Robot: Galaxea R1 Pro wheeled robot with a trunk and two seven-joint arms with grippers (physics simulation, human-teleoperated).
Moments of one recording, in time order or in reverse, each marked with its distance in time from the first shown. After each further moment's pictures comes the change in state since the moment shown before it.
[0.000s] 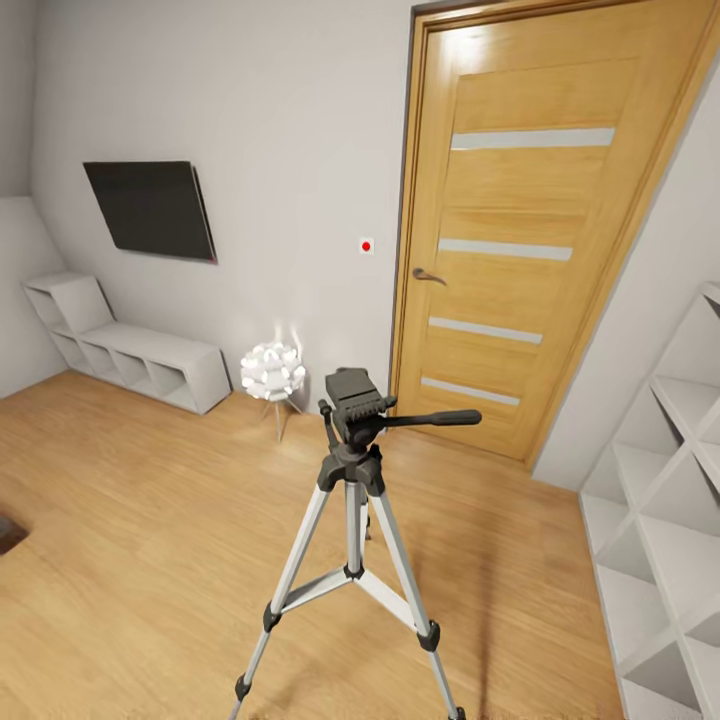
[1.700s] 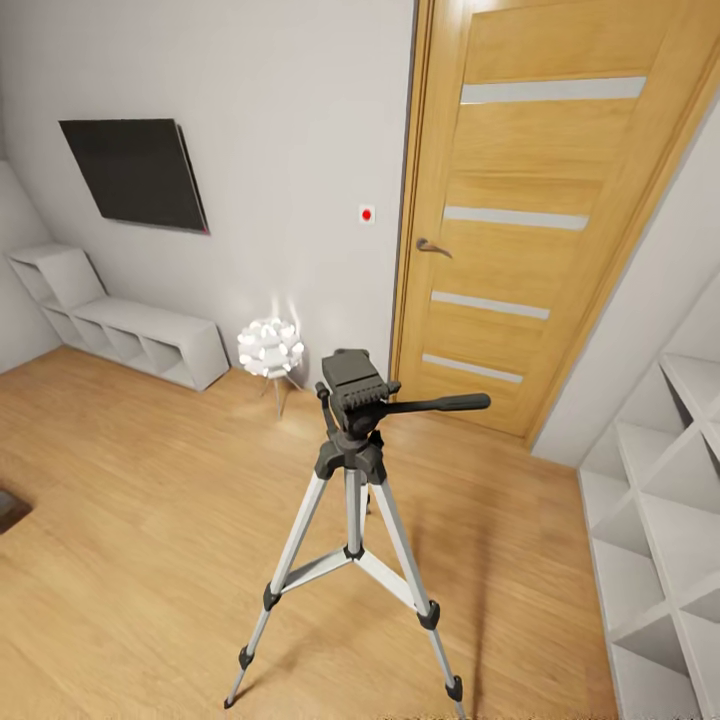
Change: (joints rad) left arm 0.000 0.001 0.002 -0.001 -0.002 0.126 -0.017; right arm 0.000 0.000 -0.003 -0.001 -0.014 -0.003 0.000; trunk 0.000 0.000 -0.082
